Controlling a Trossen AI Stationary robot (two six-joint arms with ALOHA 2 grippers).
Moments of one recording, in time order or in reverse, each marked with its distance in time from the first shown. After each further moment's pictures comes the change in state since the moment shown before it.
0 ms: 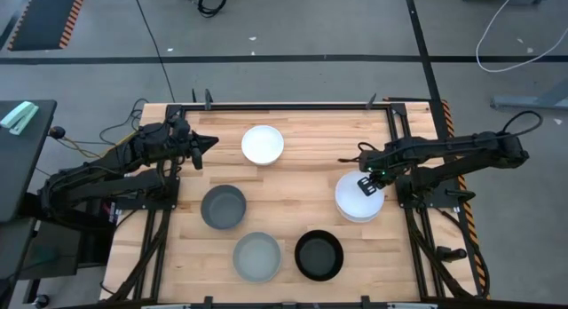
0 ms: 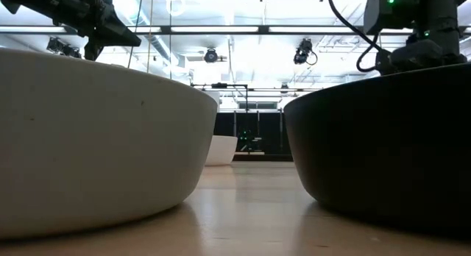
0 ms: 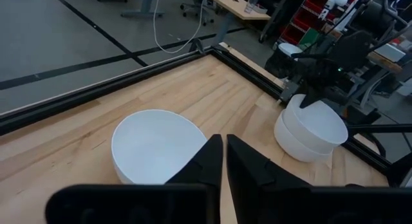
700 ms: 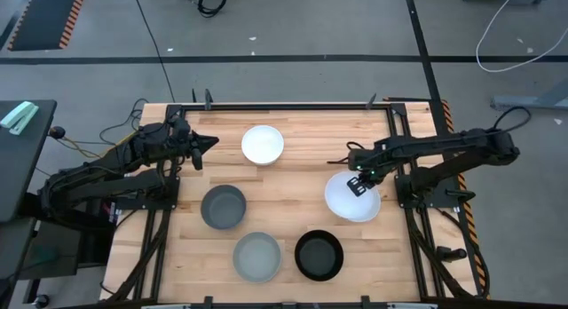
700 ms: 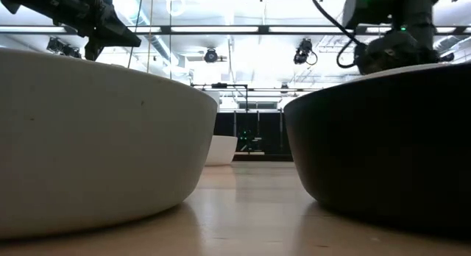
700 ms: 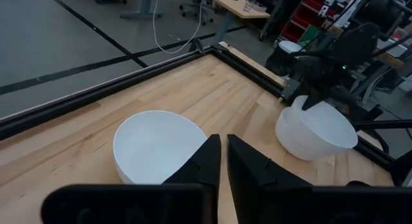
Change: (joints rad) left arm 0.000 0.000 0.000 -0.001 0.000 0.023; right arm 0.000 0.126 0.095 0.074 -0.018 -0.043
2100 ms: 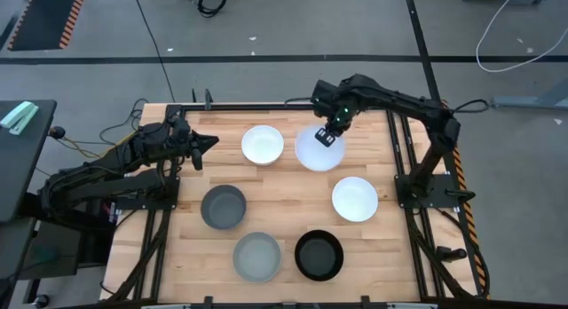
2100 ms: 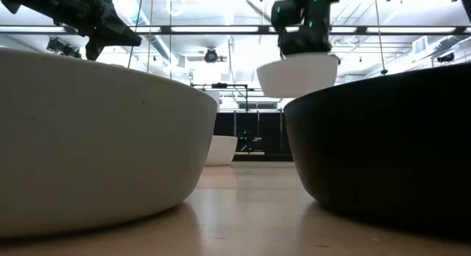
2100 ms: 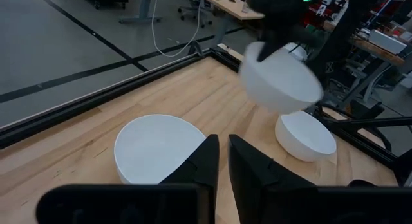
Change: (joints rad) left arm 0.000 0.000 0.000 0.008 0.000 0.027; right arm -0.384 0.556 0.872 -0.316 0.041 -0.654
